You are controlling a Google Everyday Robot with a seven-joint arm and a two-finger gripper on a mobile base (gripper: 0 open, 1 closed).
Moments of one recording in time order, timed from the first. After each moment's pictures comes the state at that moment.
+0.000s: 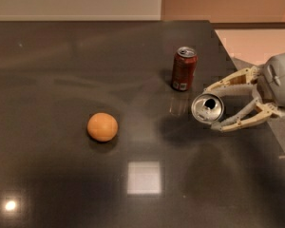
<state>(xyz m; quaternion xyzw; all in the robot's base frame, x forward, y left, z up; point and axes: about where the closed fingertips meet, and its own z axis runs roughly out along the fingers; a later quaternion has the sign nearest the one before) 0.391 -0.135 0.959 -0.73 0.47 0.27 0.43</state>
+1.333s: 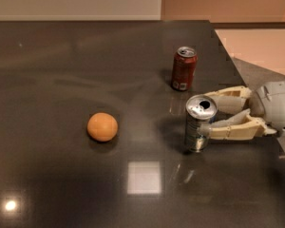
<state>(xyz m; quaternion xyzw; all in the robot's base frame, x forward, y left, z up) 0.389 -0.124 0.945 -0.56 0.52 0.42 0.49</state>
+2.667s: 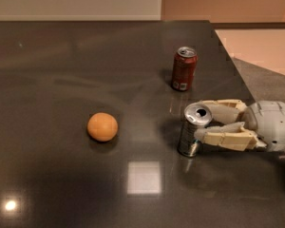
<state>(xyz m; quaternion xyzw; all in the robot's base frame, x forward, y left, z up) 0.393 -0.123 0.917 -0.49 0.53 0.46 0.52</state>
